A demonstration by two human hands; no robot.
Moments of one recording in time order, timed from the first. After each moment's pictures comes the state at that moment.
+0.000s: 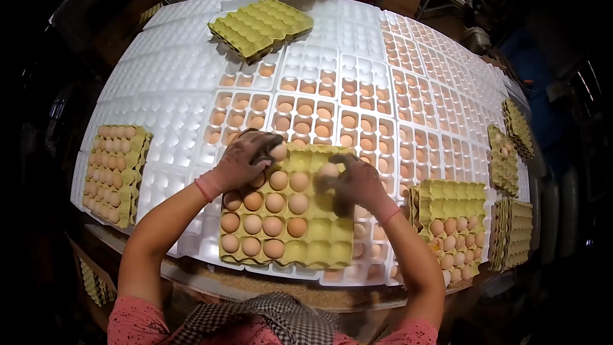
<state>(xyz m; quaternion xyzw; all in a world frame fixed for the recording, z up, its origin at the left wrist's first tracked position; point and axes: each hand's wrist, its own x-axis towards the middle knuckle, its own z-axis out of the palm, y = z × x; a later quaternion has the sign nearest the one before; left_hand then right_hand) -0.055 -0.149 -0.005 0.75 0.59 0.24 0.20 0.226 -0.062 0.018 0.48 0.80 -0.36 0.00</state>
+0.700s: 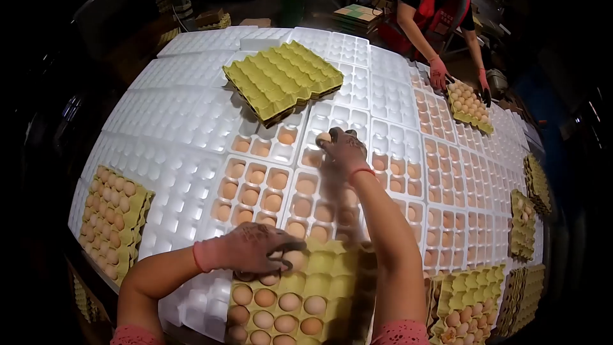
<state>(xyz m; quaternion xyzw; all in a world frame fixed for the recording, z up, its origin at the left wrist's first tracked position) -0.087 -0.101 0.038 0.75 0.54 0.04 0.37 0.034 0.172 -0.052 0.51 0.83 -0.20 -0.09</state>
